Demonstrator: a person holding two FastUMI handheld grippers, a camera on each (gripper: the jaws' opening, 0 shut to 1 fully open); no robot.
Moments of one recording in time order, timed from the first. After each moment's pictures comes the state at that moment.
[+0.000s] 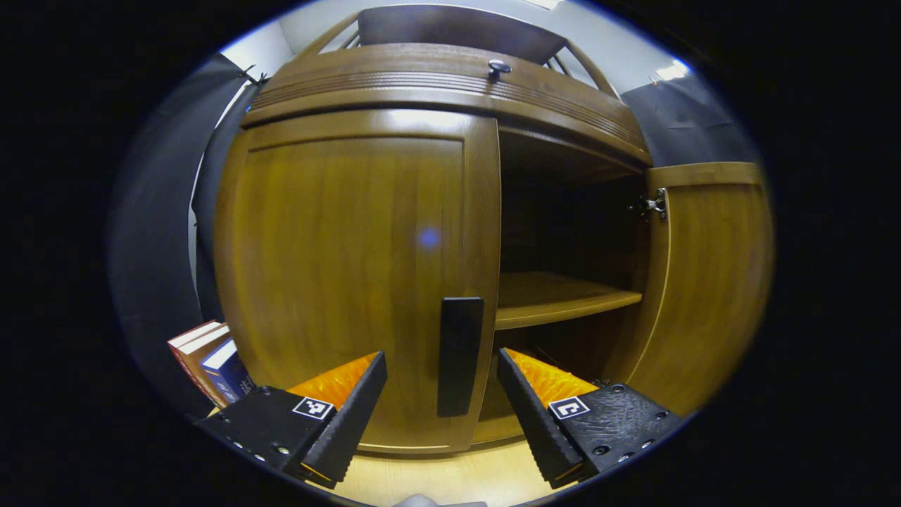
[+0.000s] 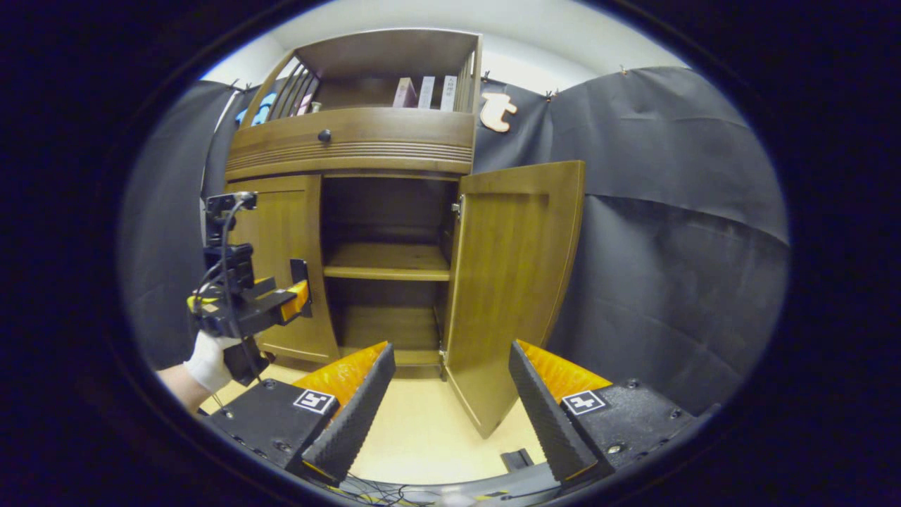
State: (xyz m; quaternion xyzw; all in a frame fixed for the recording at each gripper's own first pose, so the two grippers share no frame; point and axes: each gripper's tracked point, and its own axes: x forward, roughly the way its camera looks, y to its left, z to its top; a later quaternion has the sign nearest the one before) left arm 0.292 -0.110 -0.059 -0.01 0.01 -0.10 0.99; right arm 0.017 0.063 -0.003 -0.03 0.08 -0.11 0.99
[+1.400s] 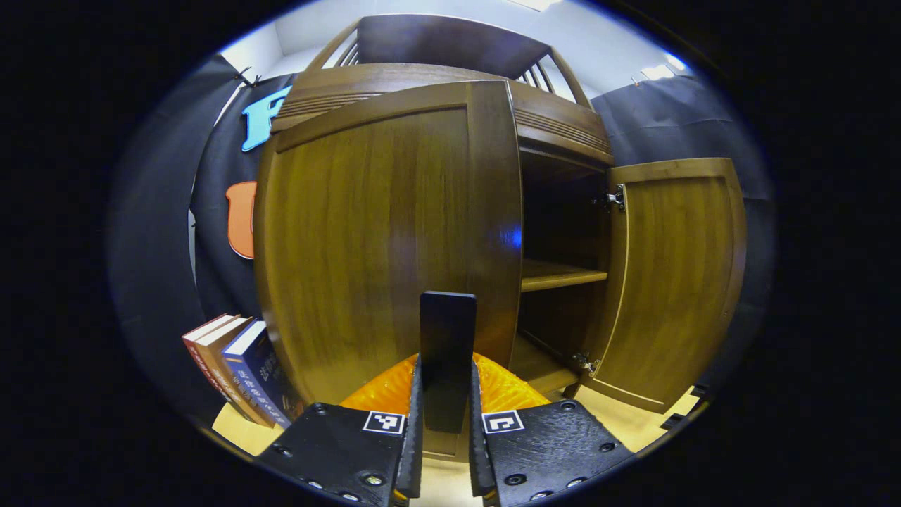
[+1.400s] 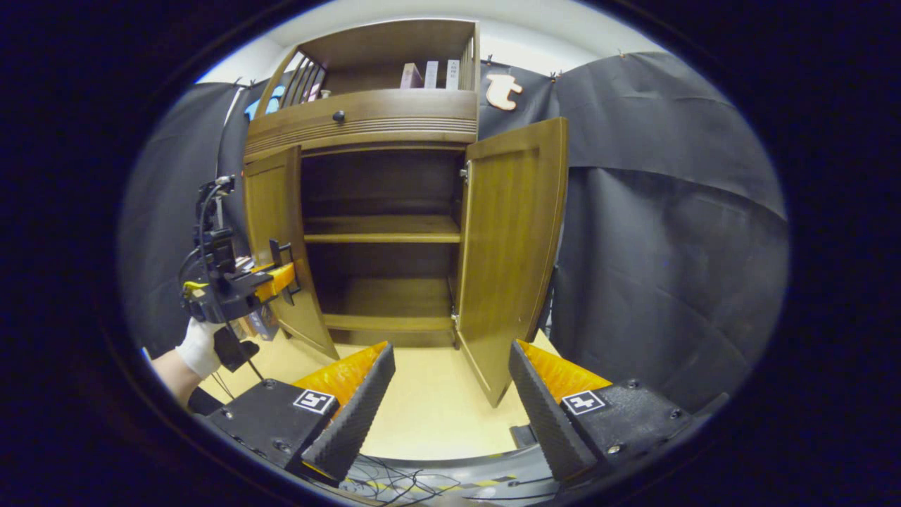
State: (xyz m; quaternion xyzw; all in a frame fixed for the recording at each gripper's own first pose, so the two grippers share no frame) left arm 0.195 -0.074 -0.075 0.00 0.02 -0.13 0.99; right arm -0.022 0.069 -0.058 0.00 0.13 -0.07 0.99
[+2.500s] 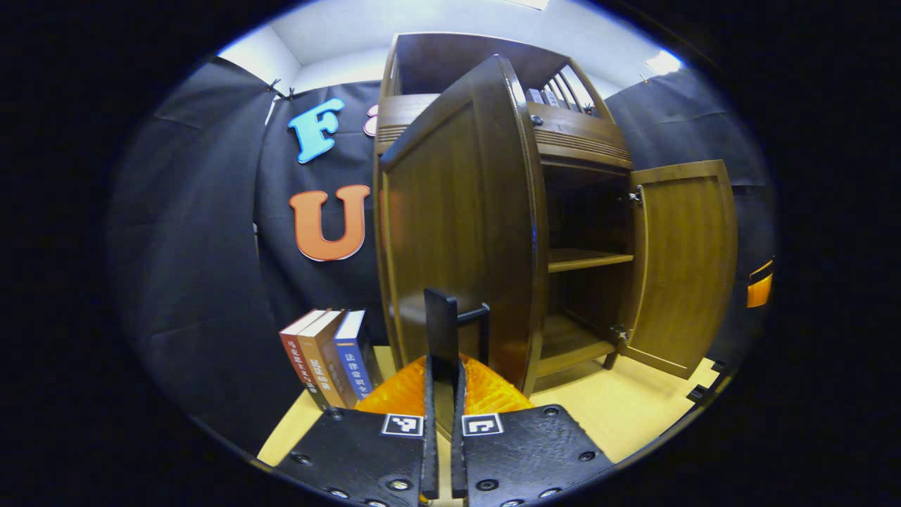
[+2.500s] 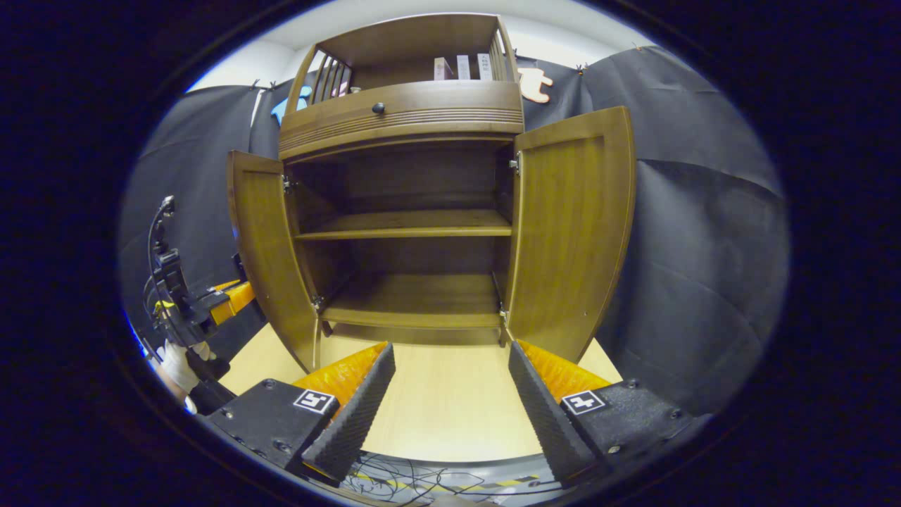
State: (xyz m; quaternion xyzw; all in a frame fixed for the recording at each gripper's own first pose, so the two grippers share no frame) left arm 0.108 0.052 -0.081 0.02 0.03 -0.05 1.00; right arm -0.006 0.121 -0.069 0.00 0.14 0.01 0.99
